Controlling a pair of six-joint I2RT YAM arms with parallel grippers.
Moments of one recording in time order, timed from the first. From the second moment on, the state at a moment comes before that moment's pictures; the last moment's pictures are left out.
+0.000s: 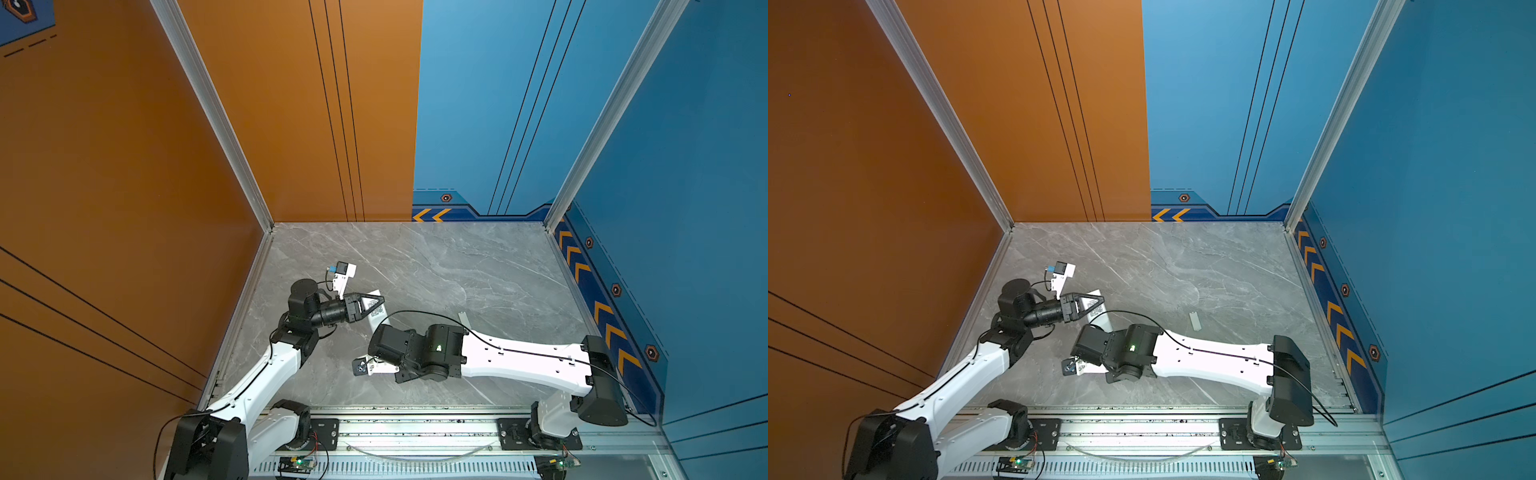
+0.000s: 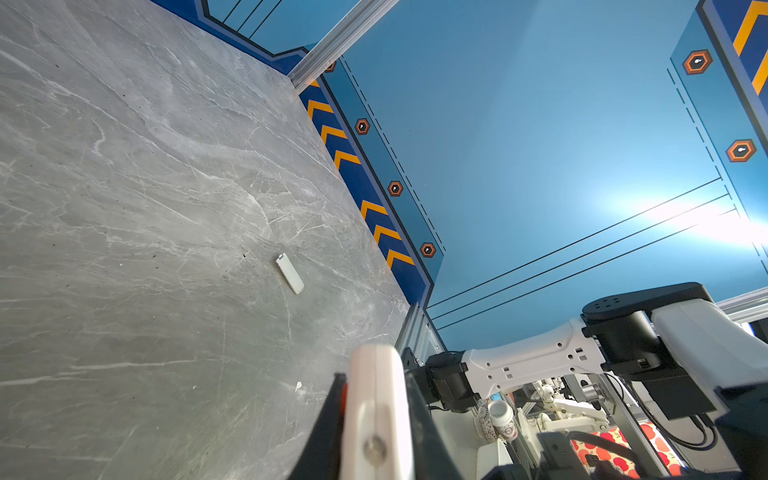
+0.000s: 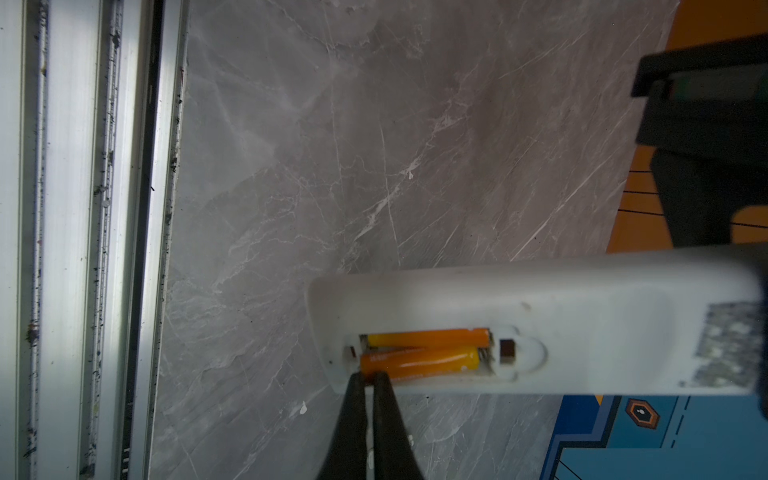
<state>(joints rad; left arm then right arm) -0.24 1.05 0.53 0.33 0.97 -0.80 1.32 1.64 1.47 -0.94 0.33 -0.58</state>
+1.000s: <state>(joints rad) -0.24 1.05 0.53 0.34 0.95 -0.80 1.32 1.66 1.48 -0.95 0.37 -0.58</state>
